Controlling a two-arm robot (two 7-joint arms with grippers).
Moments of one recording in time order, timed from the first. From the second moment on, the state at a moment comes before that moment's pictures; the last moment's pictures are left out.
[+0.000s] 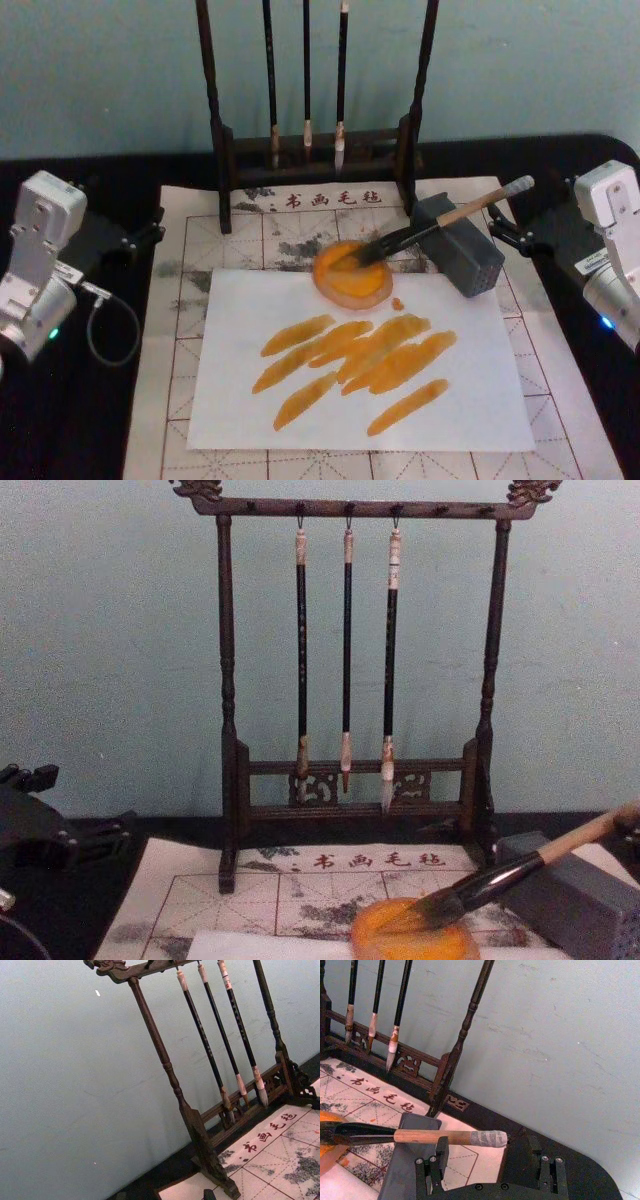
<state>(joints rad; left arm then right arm) -0.20 0.60 0.45 -1.41 -0.25 -0.12 0.03 0.20 0.60 -0.45 -1.41 0.25 -0.12 -0.03</state>
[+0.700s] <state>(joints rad) -0.20 0.60 0.45 -1.41 -0.25 -0.12 0.03 0.20 0.60 -0.45 -1.41 0.25 -0.12 -0.03</state>
